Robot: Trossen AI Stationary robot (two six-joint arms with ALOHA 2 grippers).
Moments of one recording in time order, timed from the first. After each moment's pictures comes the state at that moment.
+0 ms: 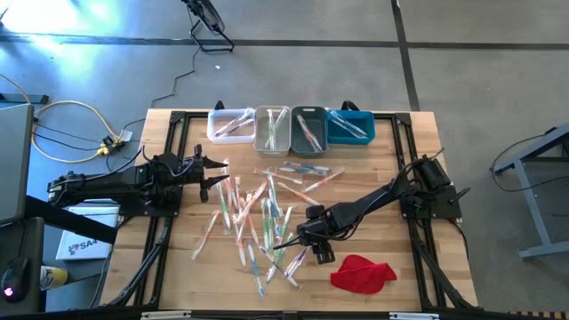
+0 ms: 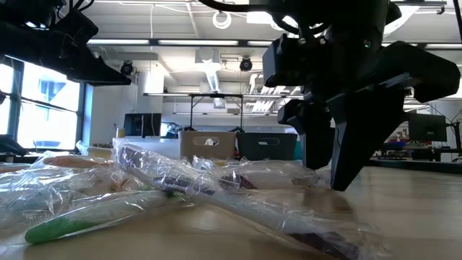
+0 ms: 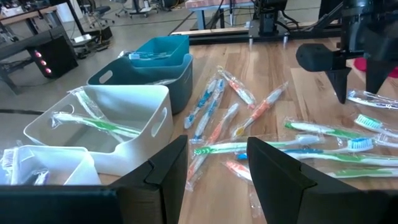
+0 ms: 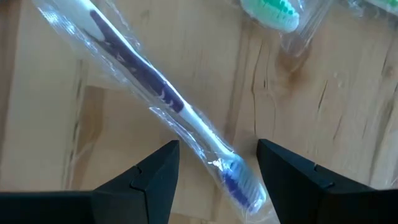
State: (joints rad) left arm 0.17 0.28 0.20 -0.11 -0.10 0.12; right arm 0.34 1.93 1.18 -0.47 -0.03 0.19
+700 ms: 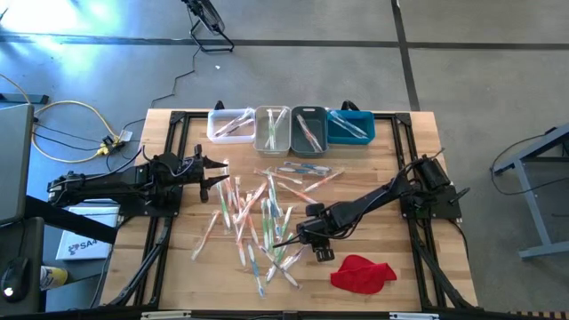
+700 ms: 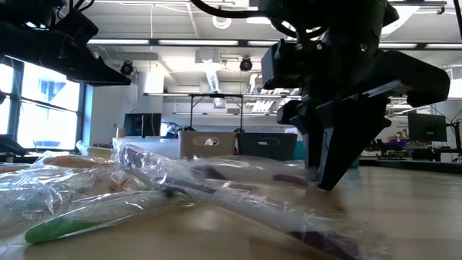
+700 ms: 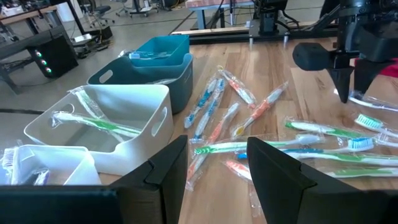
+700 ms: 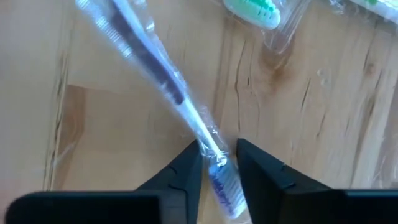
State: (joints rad) left arm 0.17 0.28 0.20 -0.12 -0.10 0.12; right arm 0.34 1.94 1.18 -0.50 -0.02 0.19
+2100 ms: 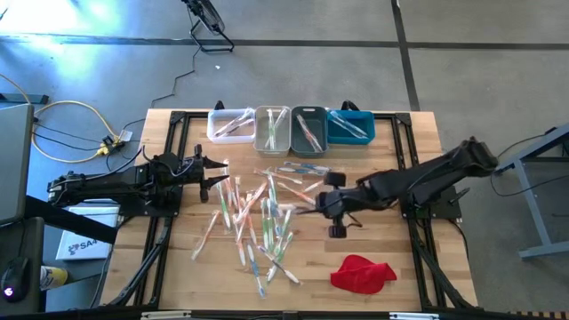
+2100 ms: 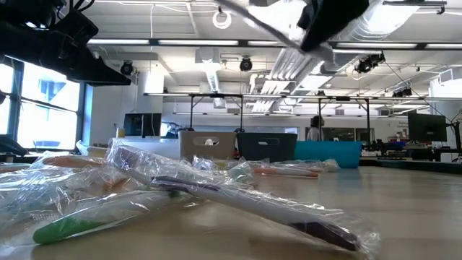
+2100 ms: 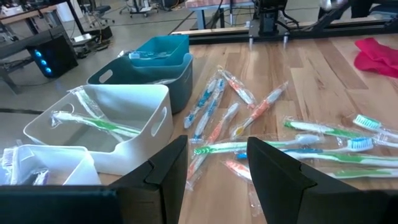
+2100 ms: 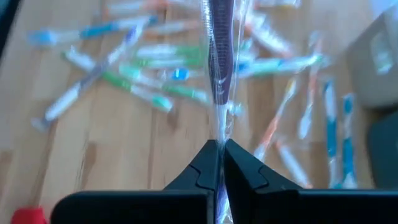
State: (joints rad) left arm 0.17 0.28 0.20 -0.12 -0.10 0.12; right arm 0.29 1.45 1.18 -0.64 0.21 0.20
